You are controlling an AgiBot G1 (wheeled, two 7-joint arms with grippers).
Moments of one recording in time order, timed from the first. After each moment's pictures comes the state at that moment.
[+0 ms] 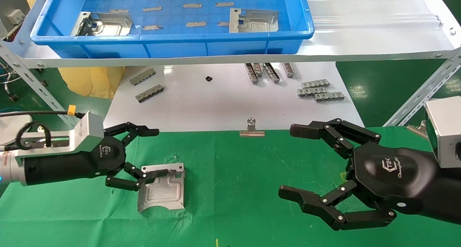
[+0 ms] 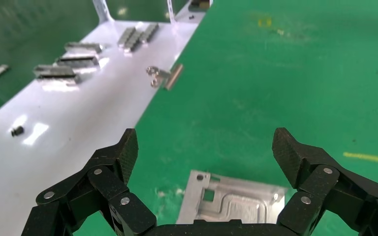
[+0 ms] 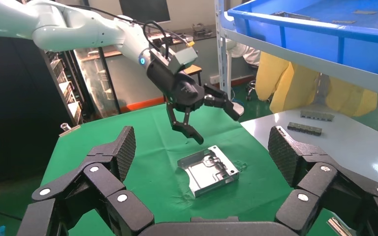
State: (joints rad) left arm -1.53 0.88 0.63 -0.32 1.05 1.57 0.41; right arm 1.06 -0.55 -0.38 1.21 -0.62 -1.40 0.11
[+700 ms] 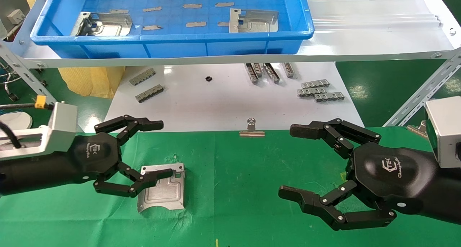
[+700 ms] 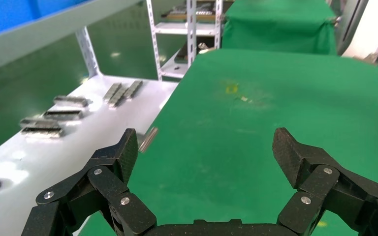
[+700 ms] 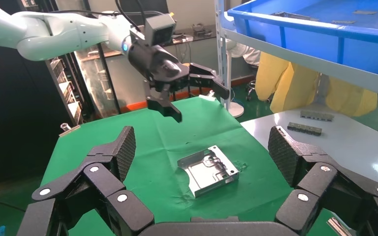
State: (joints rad) left arm -1.32 0.75 0.47 -0.77 0.90 1.54 0.13; right arm 1.06 -0.55 -0.38 1.21 -0.62 -1.40 0.11
